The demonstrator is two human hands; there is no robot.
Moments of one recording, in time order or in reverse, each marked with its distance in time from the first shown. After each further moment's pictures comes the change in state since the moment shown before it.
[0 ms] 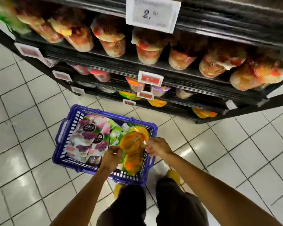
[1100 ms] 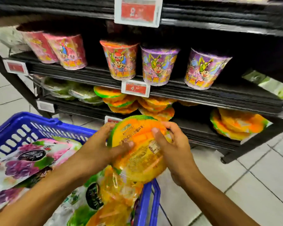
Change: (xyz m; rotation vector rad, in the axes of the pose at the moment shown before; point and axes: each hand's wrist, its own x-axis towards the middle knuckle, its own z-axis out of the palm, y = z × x) left_hand 0.115 0.043 0.077 -0.361 -0.018 0.557; right_hand 0.156 0.051 -0.032 0.310 0.144 -1.006
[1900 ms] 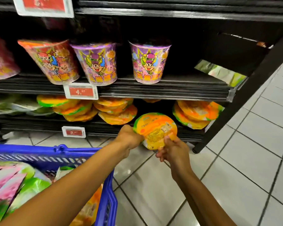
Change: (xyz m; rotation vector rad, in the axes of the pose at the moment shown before) left_hand 0.137 -0.022 0.170 0.132 -0.022 -0.185; right_hand 0.034 0.080 -0.116 0.149 0.384 0.216
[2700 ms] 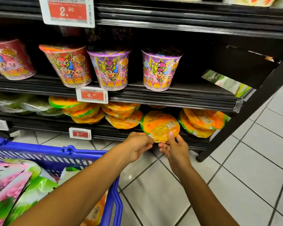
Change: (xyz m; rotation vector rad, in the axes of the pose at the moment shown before) left_hand 0.003 0.003 0.006 -0.408 -0.147 -0.132; right_hand 0.035 0.004 0.012 0.116 -0.043 -0.007
